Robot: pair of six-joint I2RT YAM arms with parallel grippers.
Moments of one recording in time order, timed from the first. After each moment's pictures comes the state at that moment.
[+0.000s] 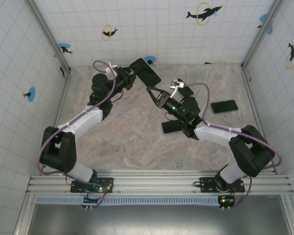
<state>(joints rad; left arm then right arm) -0.38 1.53 1.02 0.67 0.50 -1.46 0.73 1.52 0.77 1.00 -0.22 1.01</state>
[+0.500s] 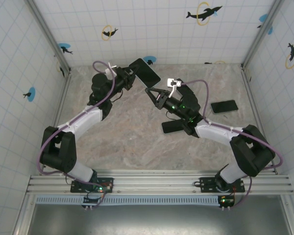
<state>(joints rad) -0.38 1.53 1.02 0.66 0.50 -1.50 0.70 1.52 0.80 0.92 -0.32 0.83</state>
